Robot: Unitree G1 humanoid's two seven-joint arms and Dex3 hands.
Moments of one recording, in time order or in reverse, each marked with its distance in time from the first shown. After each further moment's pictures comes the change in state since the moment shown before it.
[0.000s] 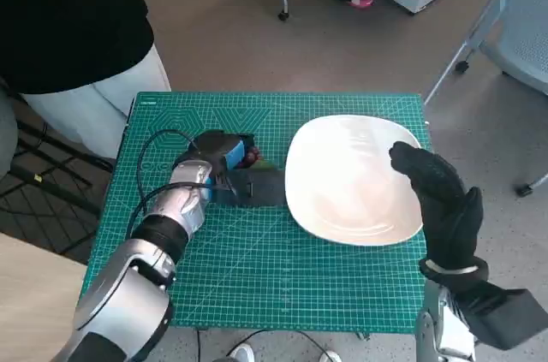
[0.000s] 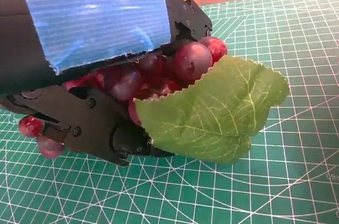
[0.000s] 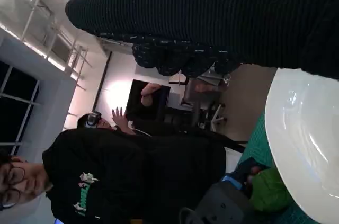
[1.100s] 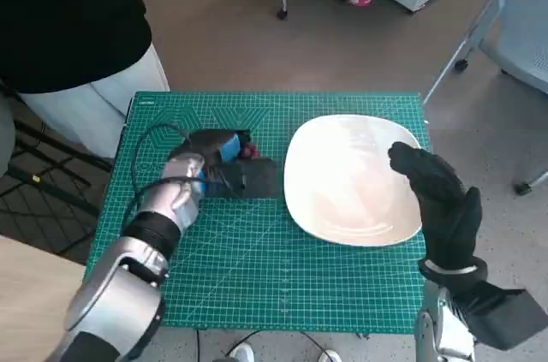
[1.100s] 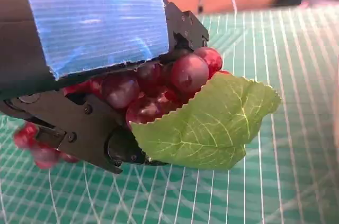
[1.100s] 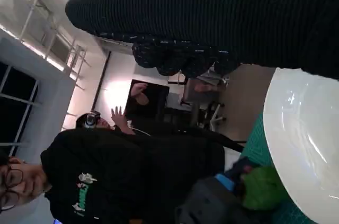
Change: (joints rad) left arm 0.014 0.076 0.055 -0.150 -0.038 -0.020 -0.052; right arm -0.001 0.000 0.007 0.001 0.001 0.003 0.000
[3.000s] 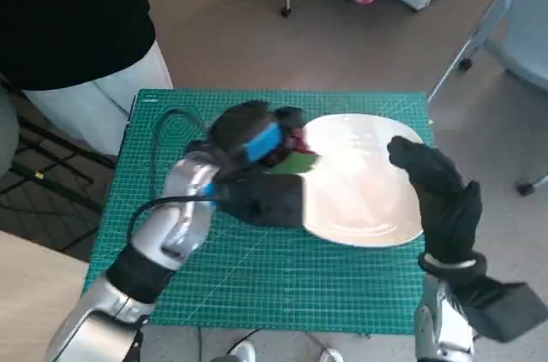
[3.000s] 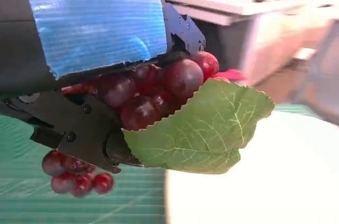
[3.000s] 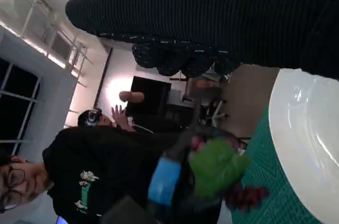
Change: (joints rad) left arm 0.179 -0.006 0.033 -0.835 0.054 0.143 -0.190; right arm -0.015 -0.004 -0.010 -0.002 0.010 0.001 0.005
